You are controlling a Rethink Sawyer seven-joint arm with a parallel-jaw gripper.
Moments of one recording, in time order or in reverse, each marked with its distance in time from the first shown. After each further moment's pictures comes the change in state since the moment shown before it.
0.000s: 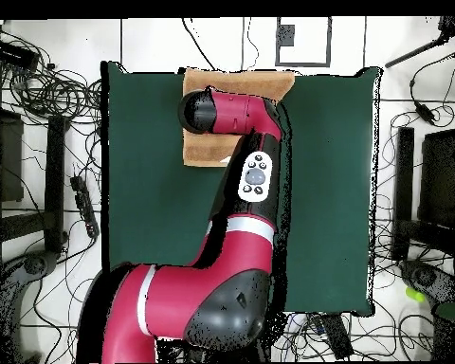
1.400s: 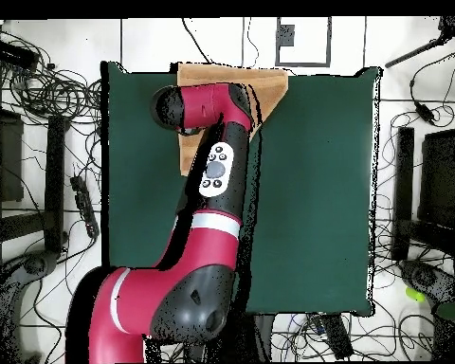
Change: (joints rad) arm 0.077 0.106 -0.190 -0.175 0.004 0.239 0.000
